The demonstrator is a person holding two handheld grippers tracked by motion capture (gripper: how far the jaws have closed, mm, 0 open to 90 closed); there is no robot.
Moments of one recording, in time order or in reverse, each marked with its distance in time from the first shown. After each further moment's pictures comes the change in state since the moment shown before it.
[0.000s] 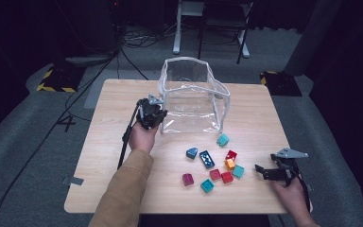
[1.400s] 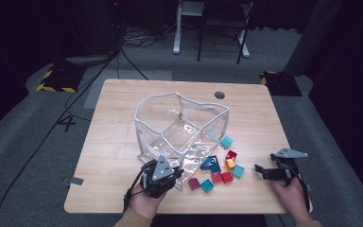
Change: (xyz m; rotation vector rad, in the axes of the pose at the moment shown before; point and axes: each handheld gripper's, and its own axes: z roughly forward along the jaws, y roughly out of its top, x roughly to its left) left arm -0.145 -0.101 -0.099 -0.066 -0.225 0.197; right arm 0.001 0.001 0.000 0.003 -0.001 0.006
